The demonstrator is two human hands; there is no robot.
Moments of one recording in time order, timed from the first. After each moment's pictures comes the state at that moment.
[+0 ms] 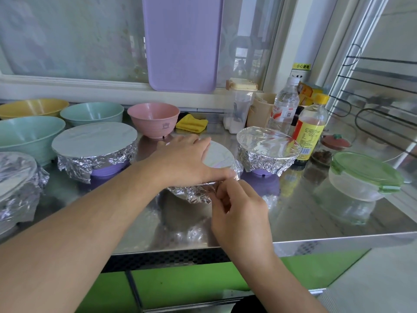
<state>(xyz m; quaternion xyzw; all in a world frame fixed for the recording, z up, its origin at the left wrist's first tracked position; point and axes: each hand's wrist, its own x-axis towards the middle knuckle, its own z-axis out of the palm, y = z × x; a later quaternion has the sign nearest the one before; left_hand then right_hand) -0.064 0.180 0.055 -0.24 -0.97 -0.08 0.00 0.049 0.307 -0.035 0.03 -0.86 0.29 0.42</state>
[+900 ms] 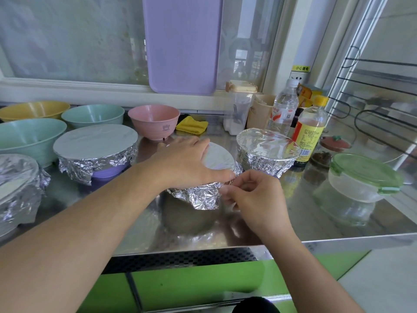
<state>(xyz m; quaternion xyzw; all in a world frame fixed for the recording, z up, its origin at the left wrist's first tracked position) -0.060 0.179 0.059 -0.23 -0.97 -0.08 -0.01 0.037 0.343 -0.001 -0.11 -0.80 0.56 0.20</state>
